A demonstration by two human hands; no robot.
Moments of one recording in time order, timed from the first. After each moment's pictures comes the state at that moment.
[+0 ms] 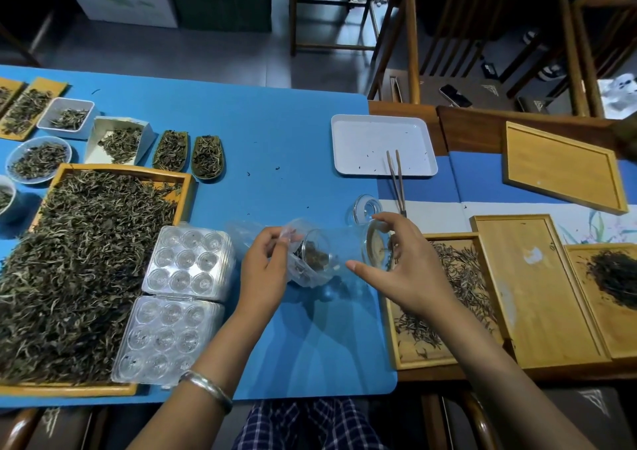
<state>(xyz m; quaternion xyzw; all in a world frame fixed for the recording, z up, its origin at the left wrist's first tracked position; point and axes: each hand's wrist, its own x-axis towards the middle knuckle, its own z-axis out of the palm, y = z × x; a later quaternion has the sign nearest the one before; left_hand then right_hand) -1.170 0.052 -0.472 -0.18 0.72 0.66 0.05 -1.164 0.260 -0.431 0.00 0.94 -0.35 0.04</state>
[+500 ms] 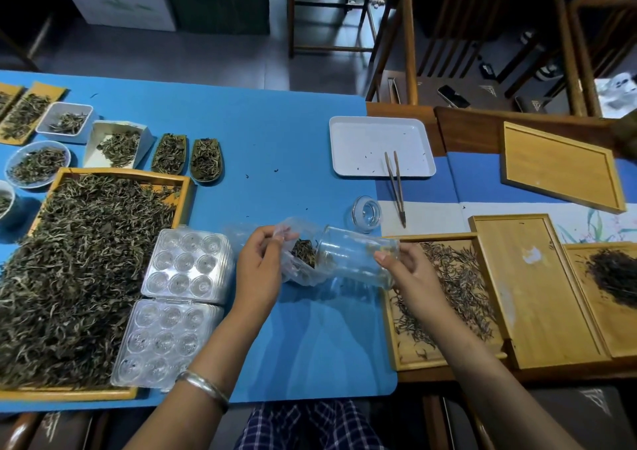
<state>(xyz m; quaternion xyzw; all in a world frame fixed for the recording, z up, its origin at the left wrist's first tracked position) -1.176 0.048 -0.474 -0.20 0.70 0.68 0.04 -1.151 0.275 -0.474 0.23 0.74 -0.62 0.11</state>
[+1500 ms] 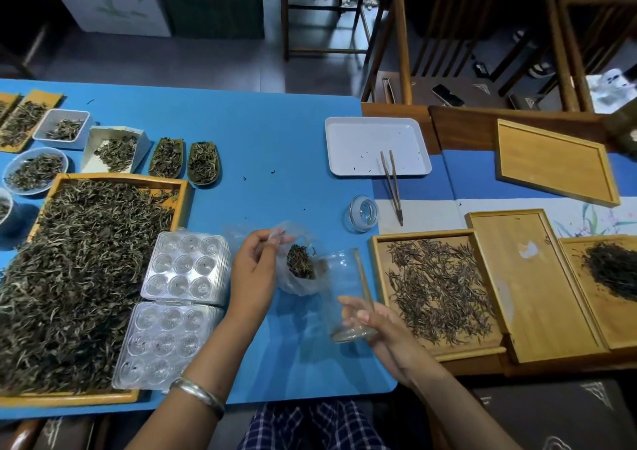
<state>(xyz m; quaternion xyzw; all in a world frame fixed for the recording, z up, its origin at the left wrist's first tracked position) -1.172 0.043 -0.481 -0.16 0.69 0.71 0.02 -1.088 0.251 -0.510 0.20 0.54 -0.77 0.27</state>
